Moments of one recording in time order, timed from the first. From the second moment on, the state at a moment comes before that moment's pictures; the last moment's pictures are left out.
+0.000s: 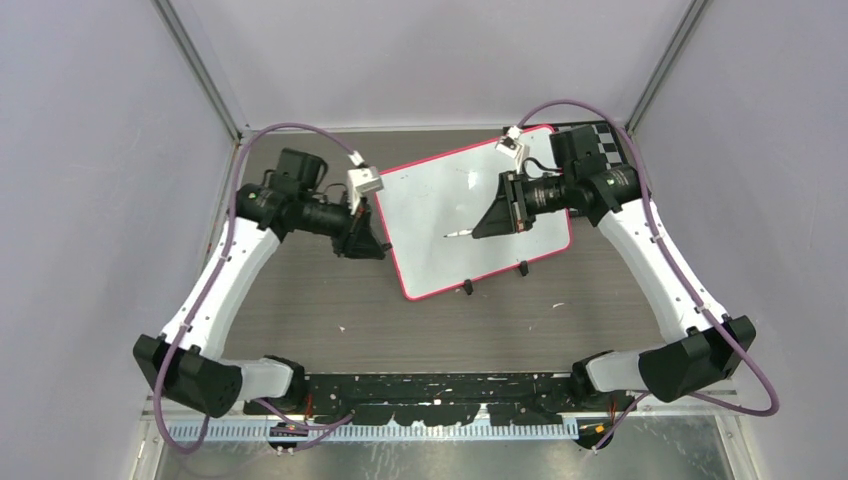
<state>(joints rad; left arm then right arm) -0.41 1.30 1.40 -1.05 0.92 0.41 0.38 1.34 1.45 -0.91 -0.98 0.15</state>
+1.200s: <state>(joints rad) -0.01 1.59 0.94 -0.76 0.10 0.58 0.34 1.32 1.51 -1.13 -0.55 -0.01</state>
